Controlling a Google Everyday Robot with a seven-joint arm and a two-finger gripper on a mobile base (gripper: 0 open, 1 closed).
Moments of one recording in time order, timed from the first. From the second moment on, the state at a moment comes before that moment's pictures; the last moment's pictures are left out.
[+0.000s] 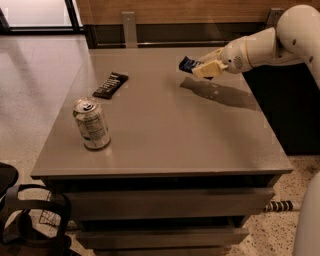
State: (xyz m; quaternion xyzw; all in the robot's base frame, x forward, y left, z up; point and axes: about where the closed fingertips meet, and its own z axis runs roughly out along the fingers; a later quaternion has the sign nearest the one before) arm 0.727 -0.141 0.884 -0.46 0.74 0.24 0.43
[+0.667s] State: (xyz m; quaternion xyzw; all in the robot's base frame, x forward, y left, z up) arm 0.661 -0.137 0.898 -0.47 0.75 0.19 0.43
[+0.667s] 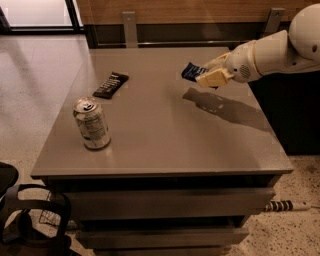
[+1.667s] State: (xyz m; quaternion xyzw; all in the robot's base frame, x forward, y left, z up) arm 0.579 -0.097 0.879 -0.52 0.70 0.27 0.42
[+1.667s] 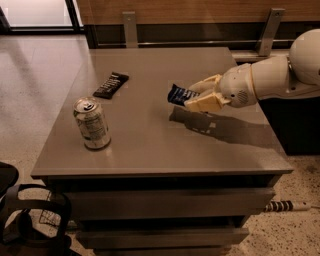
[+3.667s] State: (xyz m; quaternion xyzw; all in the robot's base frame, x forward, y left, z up) arm 0.483 0.001 0.893 -0.67 0.54 0.38 0.32
